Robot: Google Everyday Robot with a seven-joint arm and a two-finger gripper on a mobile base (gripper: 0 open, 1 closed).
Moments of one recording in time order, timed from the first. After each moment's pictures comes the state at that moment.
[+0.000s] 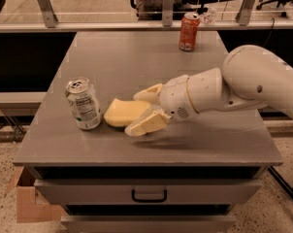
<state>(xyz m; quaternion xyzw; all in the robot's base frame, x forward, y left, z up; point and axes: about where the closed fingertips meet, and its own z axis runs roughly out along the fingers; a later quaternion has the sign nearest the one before) 0.499 0.015 0.854 -0.57 0.66 0.27 0.41</state>
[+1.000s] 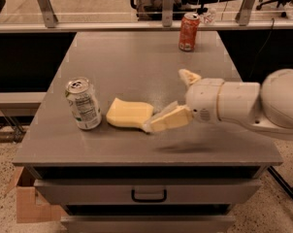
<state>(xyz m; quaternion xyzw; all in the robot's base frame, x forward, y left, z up) 0.520 -0.043 0.880 -0.44 0.69 0.24 0.52</state>
